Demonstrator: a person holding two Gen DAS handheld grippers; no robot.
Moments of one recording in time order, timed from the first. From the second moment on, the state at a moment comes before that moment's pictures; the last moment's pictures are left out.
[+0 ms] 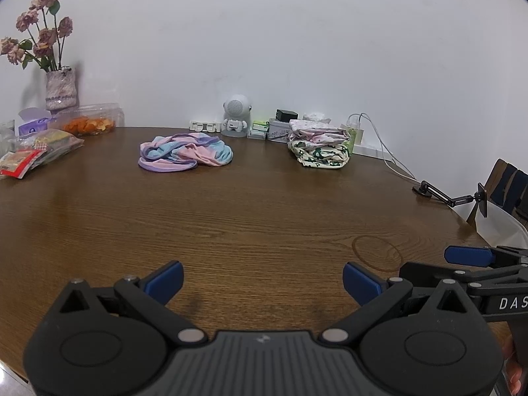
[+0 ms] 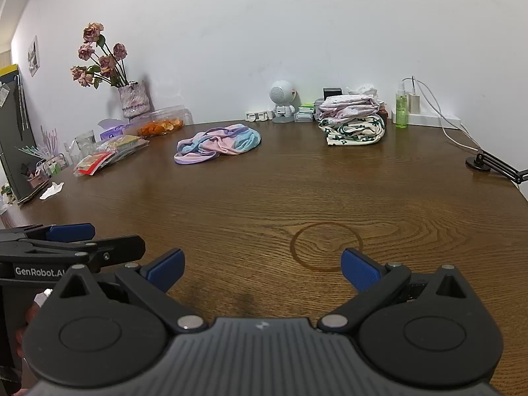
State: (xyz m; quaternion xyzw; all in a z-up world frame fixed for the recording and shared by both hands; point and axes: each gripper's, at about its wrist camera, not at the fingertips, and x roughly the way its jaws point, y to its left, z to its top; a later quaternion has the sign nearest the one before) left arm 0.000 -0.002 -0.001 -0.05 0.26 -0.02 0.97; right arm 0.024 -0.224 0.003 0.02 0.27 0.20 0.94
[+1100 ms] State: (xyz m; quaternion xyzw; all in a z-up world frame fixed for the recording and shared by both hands) left arm -0.006 0.001 0.003 -0.05 0.24 -0.04 0.97; right arm 0.022 -0.222 0.004 0.02 0.27 0.20 0.94
